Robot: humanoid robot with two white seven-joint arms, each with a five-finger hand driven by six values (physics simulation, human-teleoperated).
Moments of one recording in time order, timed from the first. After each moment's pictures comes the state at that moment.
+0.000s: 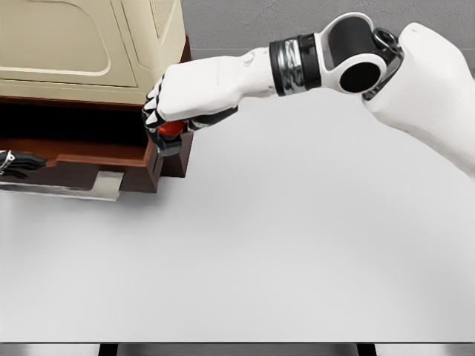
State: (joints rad) left arm -0.82 1.63 -1.12 -1.77 0.79 -0.31 -0.61; right arm -1.27 -0.39 1.06 -1.44 0.12 -0.60 0.61
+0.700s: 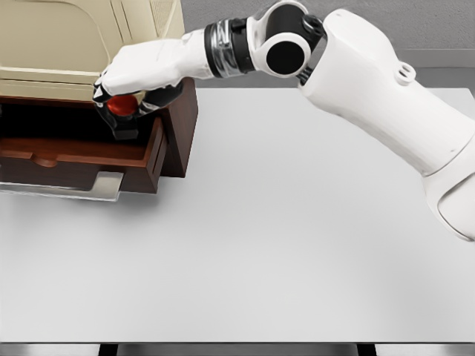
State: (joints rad) left arm -0.82 1.72 -0.99 -1.76 0.92 -0.37 -0.61; right arm -1.34 -0.16 1.09 -1.19 0.12 -0.49 0.61
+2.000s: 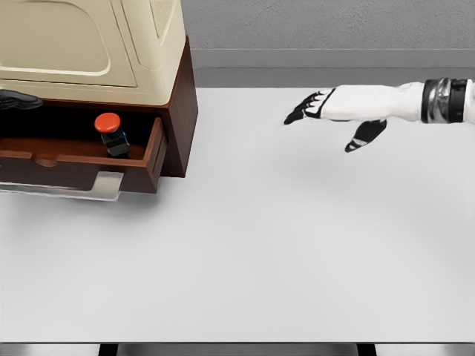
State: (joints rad) left arm -0.82 1.58 -0.97 -1.77 0.92 -0.61 -0.61; right arm -1.01 -0.83 0.96 -1.33 0.08 -0.61 0.61
